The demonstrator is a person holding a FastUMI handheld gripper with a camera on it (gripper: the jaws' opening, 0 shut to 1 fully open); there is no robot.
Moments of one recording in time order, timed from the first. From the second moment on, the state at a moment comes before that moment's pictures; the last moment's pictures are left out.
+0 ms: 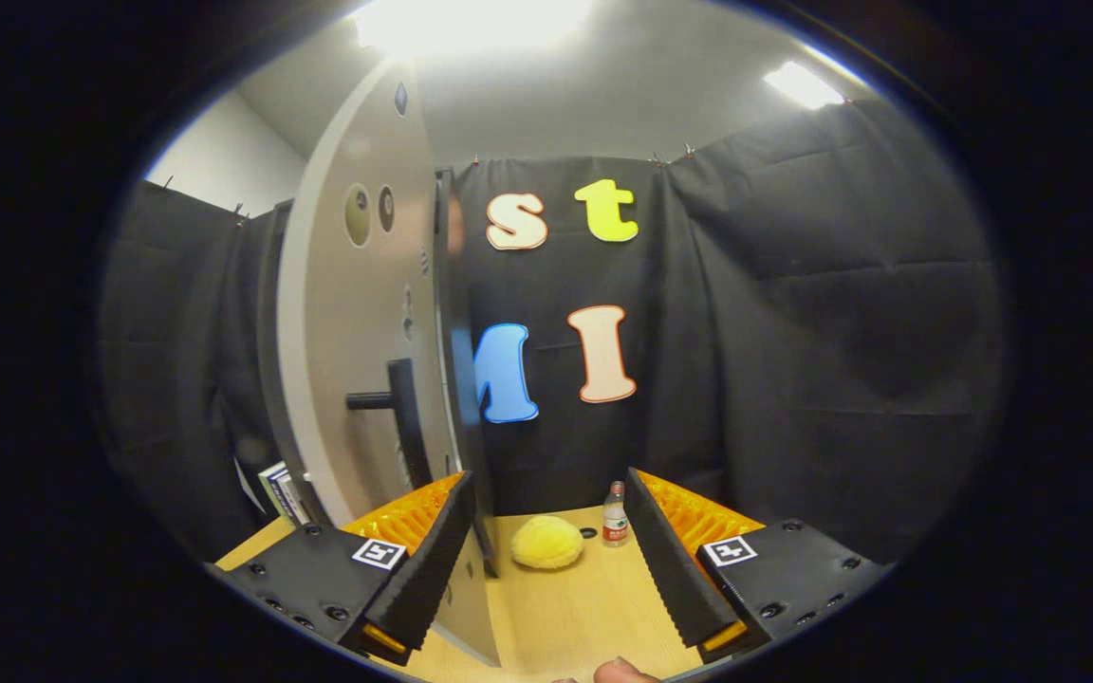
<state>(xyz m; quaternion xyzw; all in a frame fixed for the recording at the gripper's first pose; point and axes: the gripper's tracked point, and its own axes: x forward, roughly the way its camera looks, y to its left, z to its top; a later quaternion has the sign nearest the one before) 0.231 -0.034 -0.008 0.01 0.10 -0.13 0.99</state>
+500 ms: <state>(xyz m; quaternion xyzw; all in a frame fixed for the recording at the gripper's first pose) 0.260 -0.017 -0.020 0.00 0.11 -0.13 0.98</state>
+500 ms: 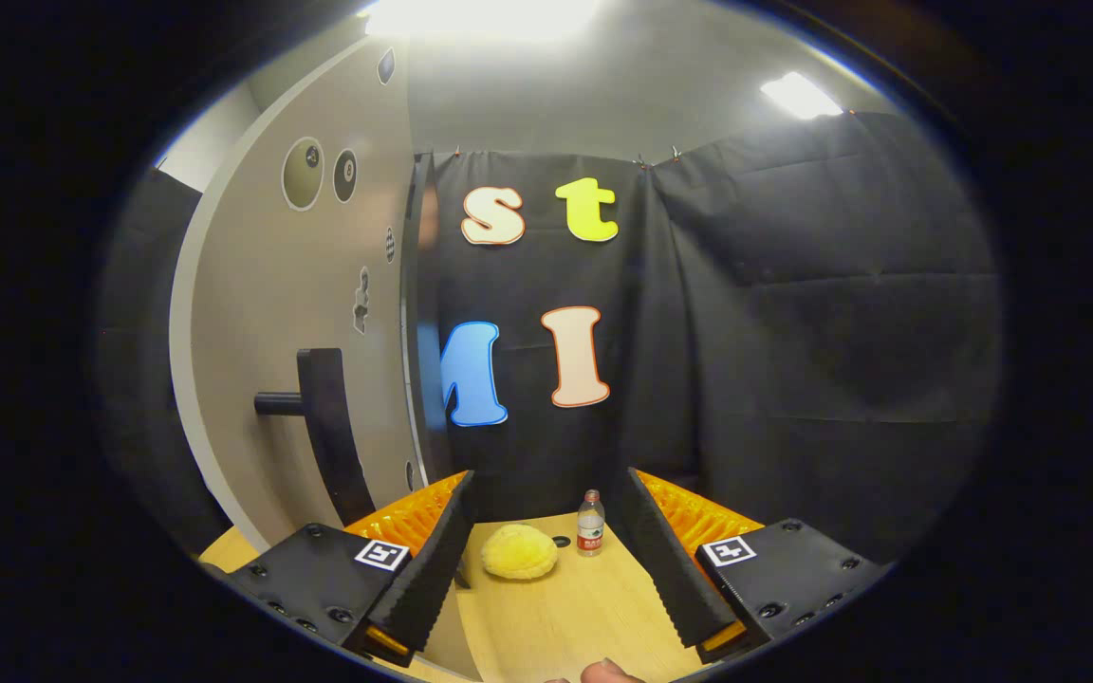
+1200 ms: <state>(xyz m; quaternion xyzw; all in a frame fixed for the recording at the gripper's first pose) 0.294 0.135 -0.032 0.02 0.11 -0.02 0.99</state>
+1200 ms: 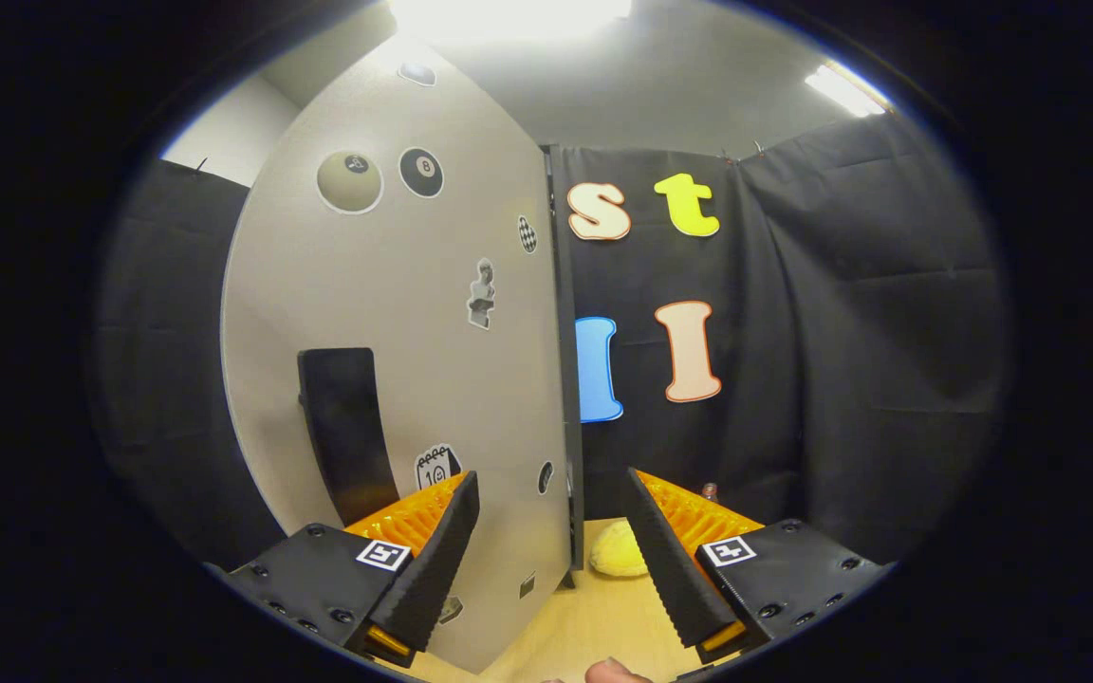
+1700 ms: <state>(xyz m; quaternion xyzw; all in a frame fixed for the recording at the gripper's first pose) 0.366 0.242 -0.065 0.04 0.15 0.06 0.99</state>
